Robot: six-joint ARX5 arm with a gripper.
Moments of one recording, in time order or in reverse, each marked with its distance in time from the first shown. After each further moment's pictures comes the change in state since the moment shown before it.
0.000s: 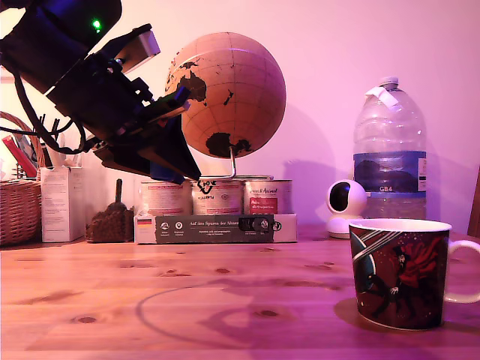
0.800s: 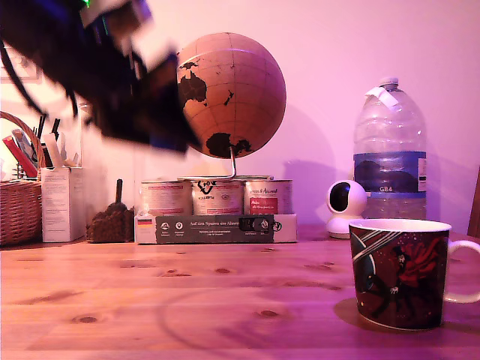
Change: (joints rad) arm -0.023 -0.145 -0.001 -0.070 0.079 0.048
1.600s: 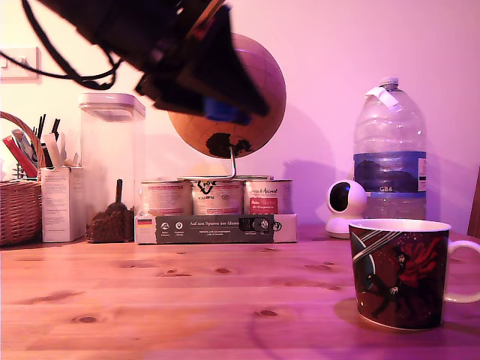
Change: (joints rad) arm -0.263 -0.014 0.000 0.012 -0.042 0.022
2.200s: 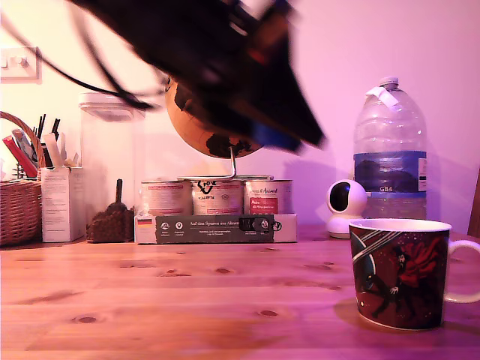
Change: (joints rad) arm -0.118 0.188 0.130 -0.046 -0.045 0.009
